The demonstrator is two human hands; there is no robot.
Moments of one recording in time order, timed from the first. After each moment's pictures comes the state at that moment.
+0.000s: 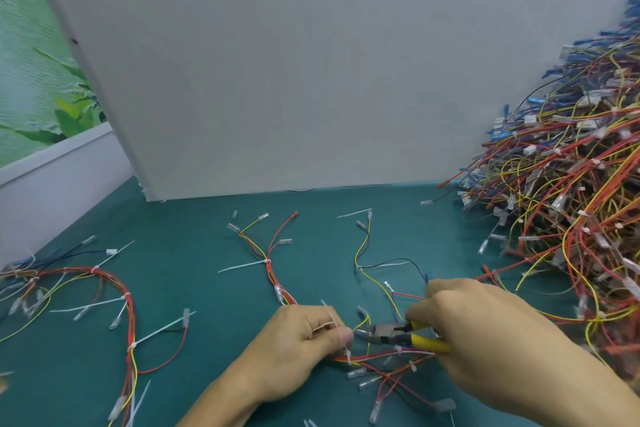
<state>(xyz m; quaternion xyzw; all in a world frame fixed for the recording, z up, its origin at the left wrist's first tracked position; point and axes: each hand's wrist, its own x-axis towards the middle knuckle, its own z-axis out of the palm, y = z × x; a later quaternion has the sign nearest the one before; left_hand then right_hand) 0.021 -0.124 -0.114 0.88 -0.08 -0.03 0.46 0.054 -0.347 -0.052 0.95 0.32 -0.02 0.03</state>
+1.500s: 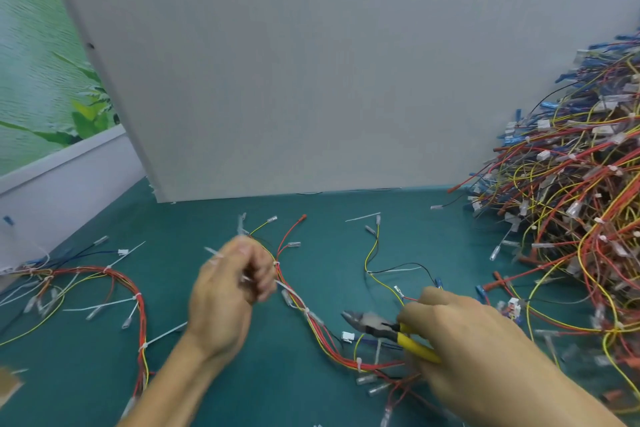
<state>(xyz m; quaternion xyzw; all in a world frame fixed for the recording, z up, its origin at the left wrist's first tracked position) 0.030 -0.078 -0.090 0.61 -0.01 0.23 0.76 0.044 -0.327 -0.065 0.95 0.30 -0.01 -0.05</state>
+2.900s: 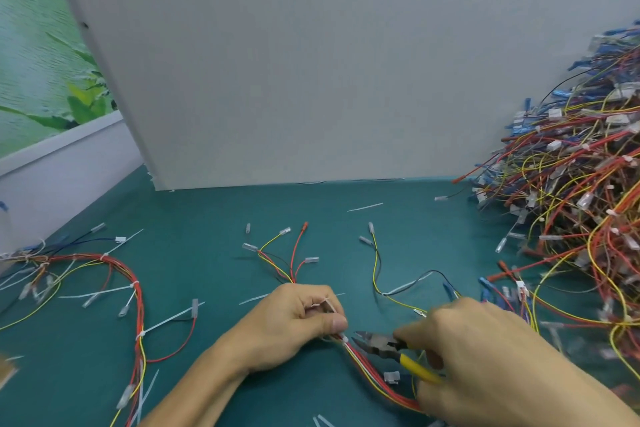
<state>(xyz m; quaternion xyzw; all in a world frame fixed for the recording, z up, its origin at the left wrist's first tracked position) 0.034 -0.096 -0.118 0.84 -0.11 -0.08 0.53 0.043 -0.328 -0.059 0.94 0.33 -0.08 -0.02</state>
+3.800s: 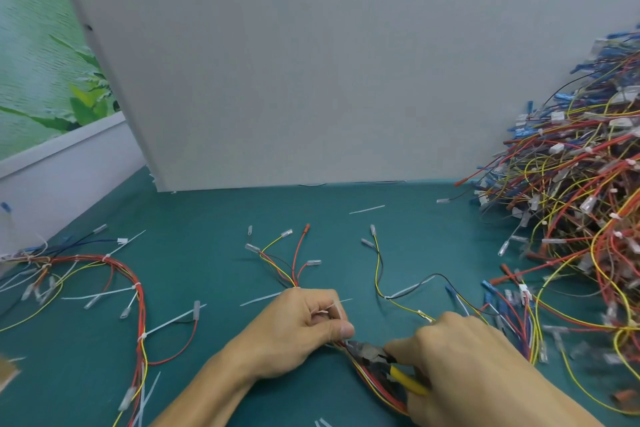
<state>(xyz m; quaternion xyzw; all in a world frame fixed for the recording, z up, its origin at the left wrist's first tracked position) 0.034 -0.101 -0.122 0.87 -0.11 -0.04 0.48 0.042 -0.315 -0.075 0.94 0.34 -0.07 0.03</state>
